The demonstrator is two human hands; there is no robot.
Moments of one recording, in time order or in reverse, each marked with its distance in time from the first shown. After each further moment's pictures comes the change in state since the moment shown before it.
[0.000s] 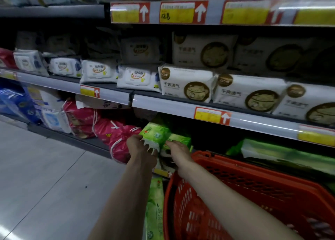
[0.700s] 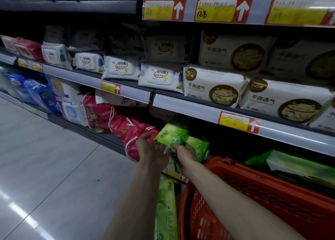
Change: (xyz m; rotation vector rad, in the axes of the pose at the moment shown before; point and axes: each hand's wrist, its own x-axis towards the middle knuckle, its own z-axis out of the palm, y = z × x) left_hand 0.010 0.019 -0.023 -0.181 -0.137 -0.052; right_hand 0.031 0.009 0.049 0.115 0.068 0.088
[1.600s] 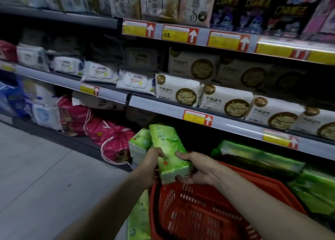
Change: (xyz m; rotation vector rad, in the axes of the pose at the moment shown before) left_hand -0.073 -0.080 -0.015 0.805 -0.206 -0.112; right_hand -0.126 -0.032 -0.152 -0.041 -0.302 0.185
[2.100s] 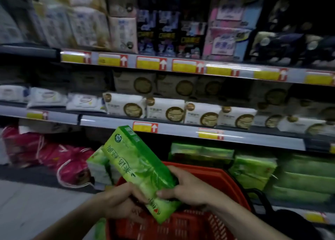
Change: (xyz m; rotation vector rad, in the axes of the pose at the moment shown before) left_hand -0.054 -0.036 0.050 0.357 -0.589 -0.130; right_hand -0.129 0.050 -0.092 -0.601 0.078 -0.476
